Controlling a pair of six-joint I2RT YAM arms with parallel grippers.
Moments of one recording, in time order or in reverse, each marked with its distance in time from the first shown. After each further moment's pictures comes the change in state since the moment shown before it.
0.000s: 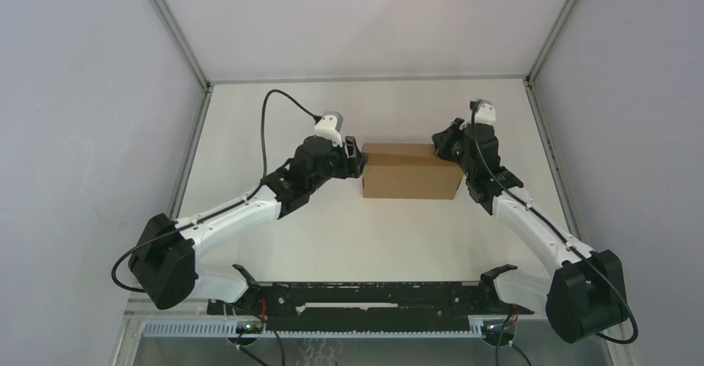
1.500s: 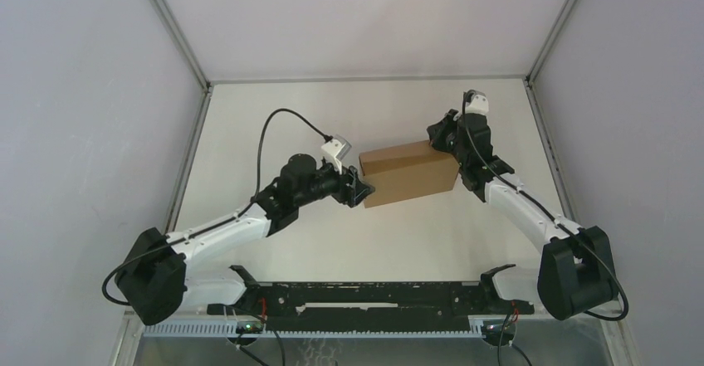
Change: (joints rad) left arm 0.018 -0.111 -0.214 0.204 0.414 0.179; right arm -0.004 0.128 0.072 0.058 -0.008 0.000
